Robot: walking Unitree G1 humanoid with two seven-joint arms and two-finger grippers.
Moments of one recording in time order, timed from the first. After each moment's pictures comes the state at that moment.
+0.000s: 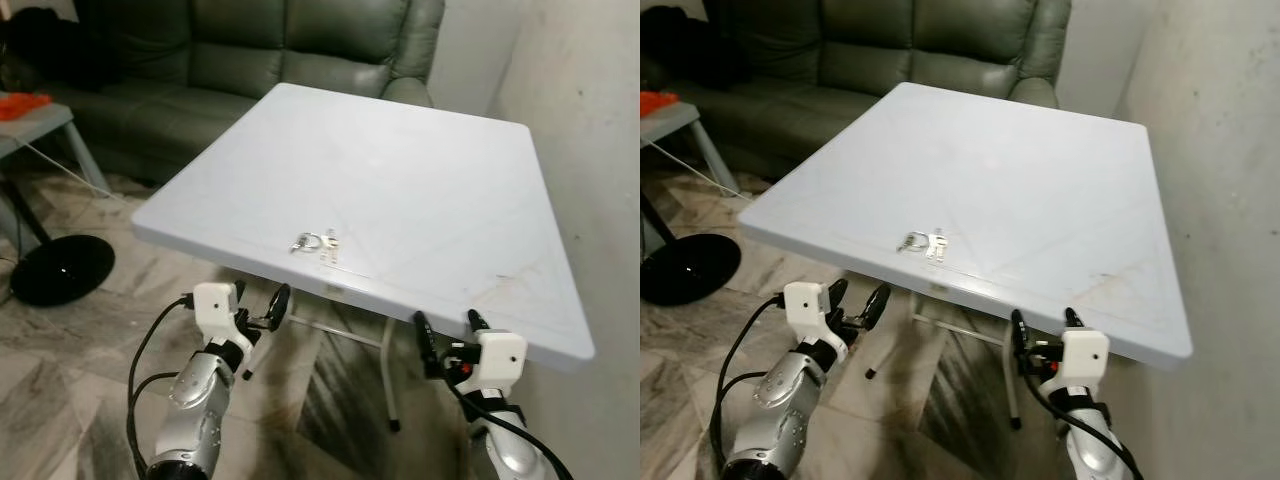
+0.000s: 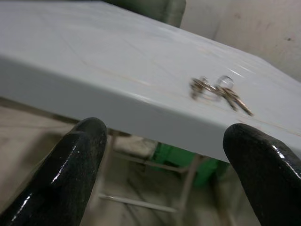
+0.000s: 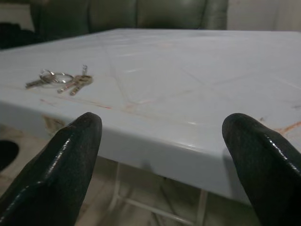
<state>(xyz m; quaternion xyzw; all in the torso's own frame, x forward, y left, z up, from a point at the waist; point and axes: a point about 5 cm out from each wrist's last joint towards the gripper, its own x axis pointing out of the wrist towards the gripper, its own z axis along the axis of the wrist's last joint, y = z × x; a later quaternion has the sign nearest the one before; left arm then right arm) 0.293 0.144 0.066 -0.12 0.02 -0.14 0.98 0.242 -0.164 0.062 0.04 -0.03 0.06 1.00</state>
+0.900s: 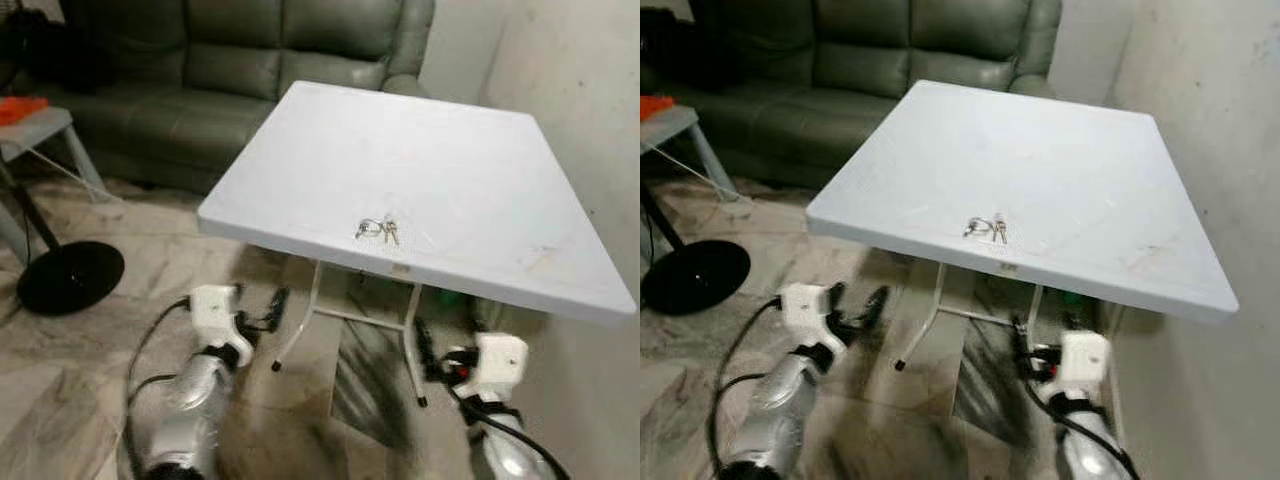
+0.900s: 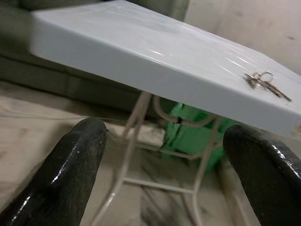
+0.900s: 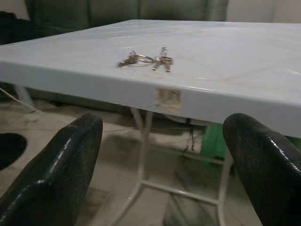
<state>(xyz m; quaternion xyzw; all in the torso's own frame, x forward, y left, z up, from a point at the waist) 0.291 0.143 0.062 -0.12 0.03 -0.13 0.98 0.237 -0.164 0.059 0.04 -0.02 0.06 1.00</state>
